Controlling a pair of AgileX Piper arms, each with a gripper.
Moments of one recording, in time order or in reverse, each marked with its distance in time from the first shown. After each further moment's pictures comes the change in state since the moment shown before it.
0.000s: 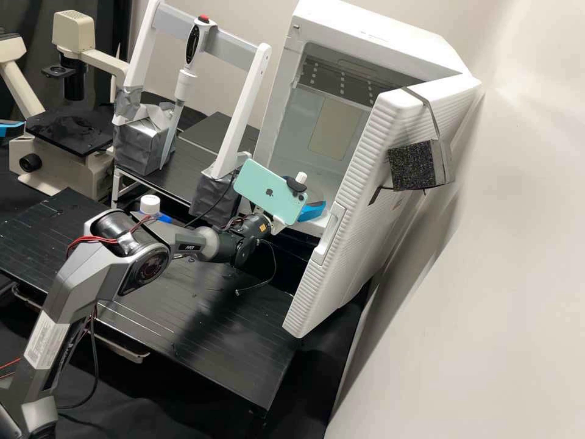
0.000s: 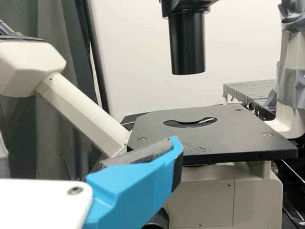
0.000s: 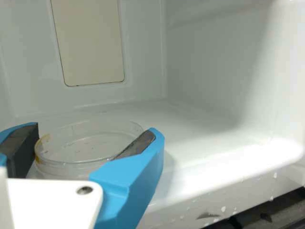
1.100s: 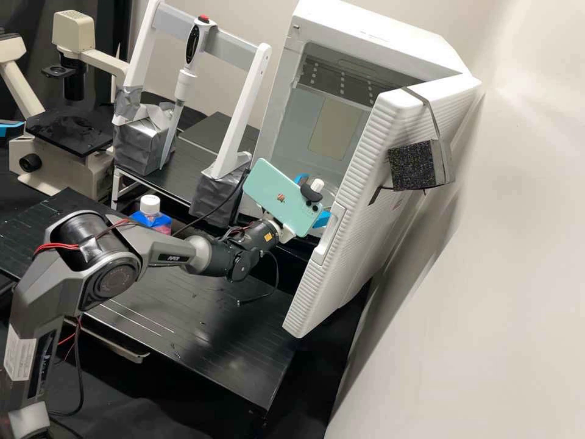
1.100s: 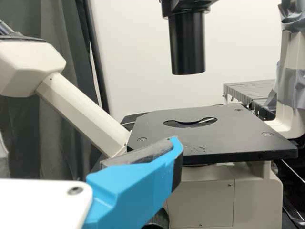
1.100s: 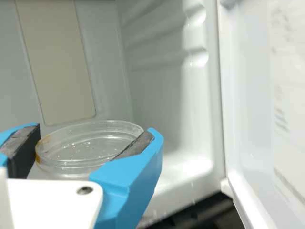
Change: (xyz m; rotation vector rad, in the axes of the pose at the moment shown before) left arm 0.000 0.000 0.000 0.000 0.000 0.000; right arm -0.067 0.058 0.003 0.066 0.030 0.144
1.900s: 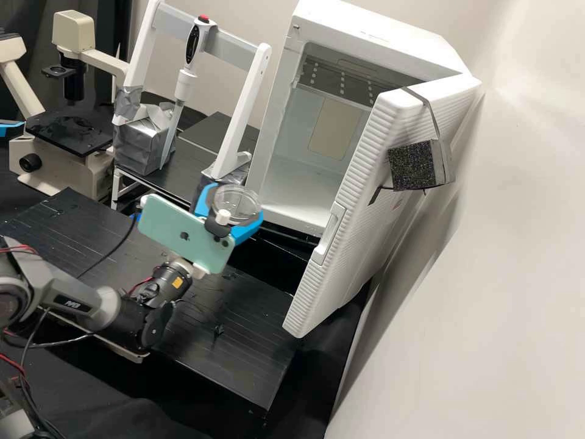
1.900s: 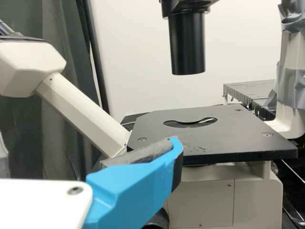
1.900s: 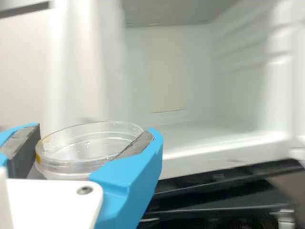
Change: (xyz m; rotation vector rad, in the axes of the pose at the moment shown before) left arm 0.000 0.000 0.000 0.000 0.000 0.000; right arm -0.170 -0.054 -0.025 0.020 0.276 -0.180
